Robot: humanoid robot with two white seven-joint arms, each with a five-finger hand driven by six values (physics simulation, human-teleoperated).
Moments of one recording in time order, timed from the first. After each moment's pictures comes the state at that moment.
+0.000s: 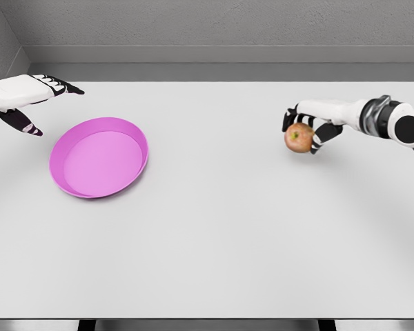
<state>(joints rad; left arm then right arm) -0.86 0.87 -0.76 -1.07 -0.33 -0.61 -0.41 -0.85 -0.79 0.89 -1.53 0.15 0.15 0.61</state>
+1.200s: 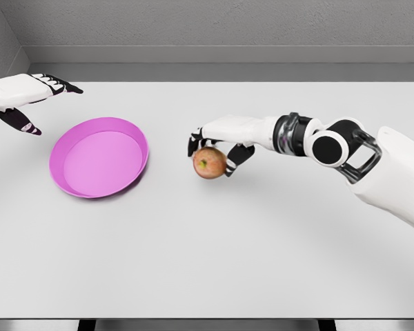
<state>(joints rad) -0.86 0.88 -0.76 -1.07 -0.33 -0.61 -0.41 -0.87 -0.56 0.97 -1.70 0.15 0.16 0.61</state>
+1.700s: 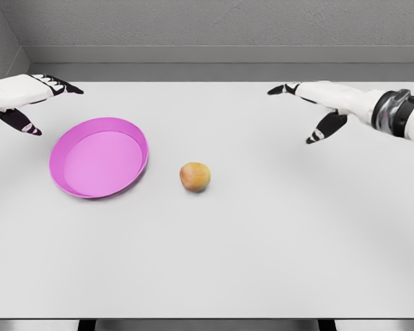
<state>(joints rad) -0.85 0.87 -0.76 -1.07 -0.33 -0.61 -0.41 -0.66 -0.80 0.56 -1.67 0.16 0.12 0.61</state>
